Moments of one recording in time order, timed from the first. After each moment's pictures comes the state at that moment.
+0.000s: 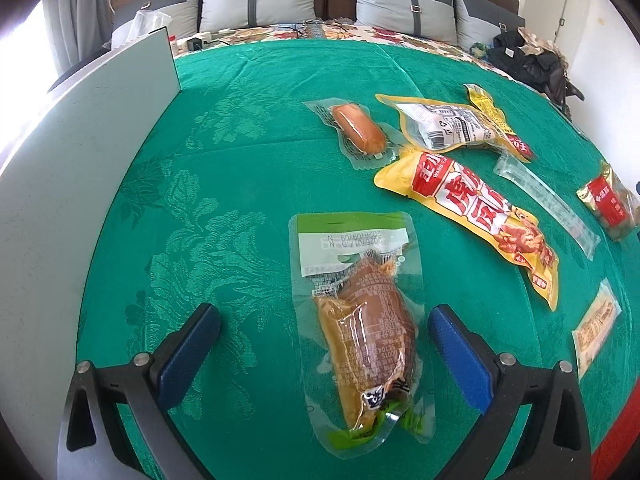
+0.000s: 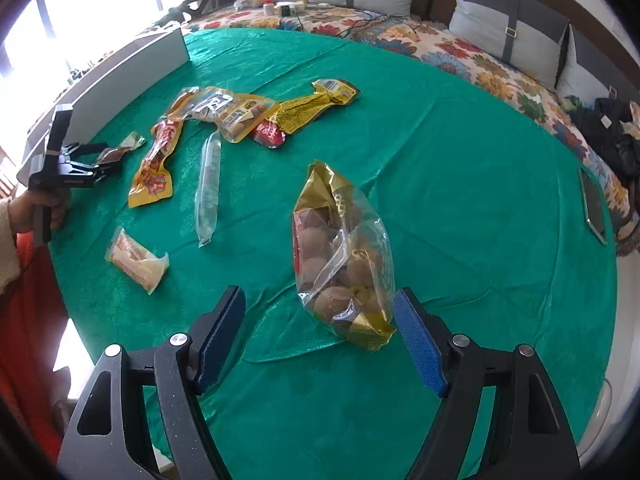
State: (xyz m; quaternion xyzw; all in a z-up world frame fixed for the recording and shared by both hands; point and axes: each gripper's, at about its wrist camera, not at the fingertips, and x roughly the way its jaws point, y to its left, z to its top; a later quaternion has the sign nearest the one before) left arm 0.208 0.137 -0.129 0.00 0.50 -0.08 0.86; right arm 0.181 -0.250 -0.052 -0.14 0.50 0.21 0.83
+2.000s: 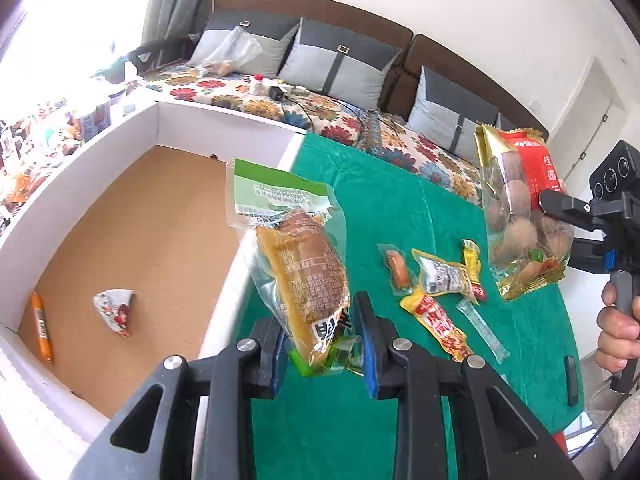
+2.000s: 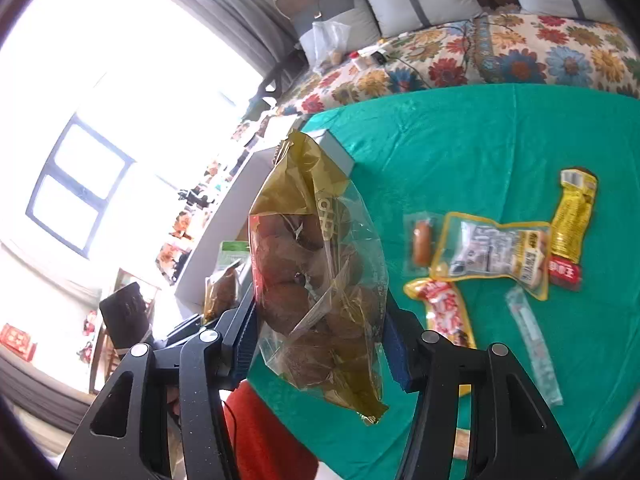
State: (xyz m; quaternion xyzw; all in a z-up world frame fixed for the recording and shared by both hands) left arm 0.133 0.294 0.034 -0.16 0.39 0.01 0.91; right arm 0.258 0.021 0.051 0.18 0.47 0.38 0.77
